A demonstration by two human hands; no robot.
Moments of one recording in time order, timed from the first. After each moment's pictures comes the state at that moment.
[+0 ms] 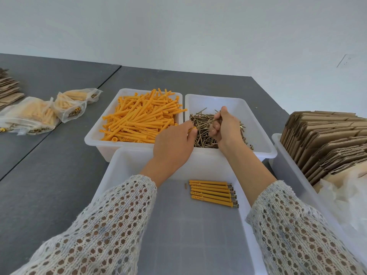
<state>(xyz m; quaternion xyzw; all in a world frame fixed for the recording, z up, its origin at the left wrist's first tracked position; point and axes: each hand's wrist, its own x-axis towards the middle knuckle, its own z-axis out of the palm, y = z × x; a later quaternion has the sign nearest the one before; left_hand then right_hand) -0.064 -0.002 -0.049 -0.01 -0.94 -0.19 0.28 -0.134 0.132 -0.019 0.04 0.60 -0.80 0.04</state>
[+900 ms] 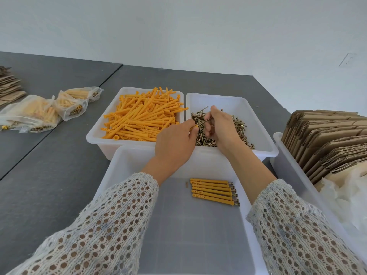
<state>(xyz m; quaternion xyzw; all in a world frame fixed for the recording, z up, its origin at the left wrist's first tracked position) -0.062 -0.002 -0.045 -0.01 -0.94 -0.18 0.28 -0.127 0.125 -0.018 -0.05 0.69 -0.72 0.05</state>
